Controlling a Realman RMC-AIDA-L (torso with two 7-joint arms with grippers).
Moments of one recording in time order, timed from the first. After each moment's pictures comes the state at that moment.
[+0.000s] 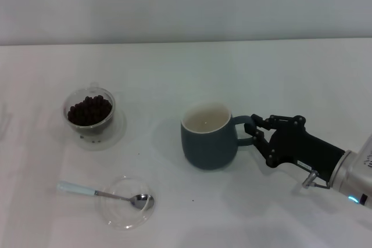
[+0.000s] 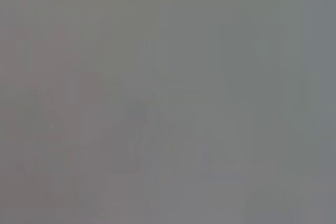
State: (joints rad) left arm -0.42 -2.08 0.74 -0.02 0.50 1.41 -0.22; right arm 0.33 2.01 -1.96 -0.31 -0.27 -1.06 0.40
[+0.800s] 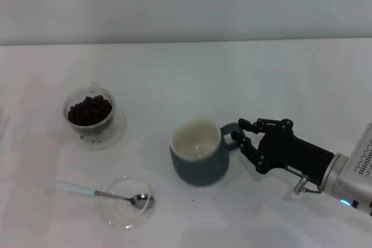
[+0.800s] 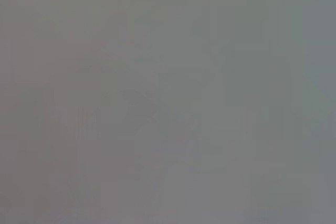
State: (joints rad) left arm -0.40 -2.08 0.74 -0.03 0.50 1.41 -0.23; right arm 0.33 2.01 -2.02 -0.34 -0.27 -1.06 0.39
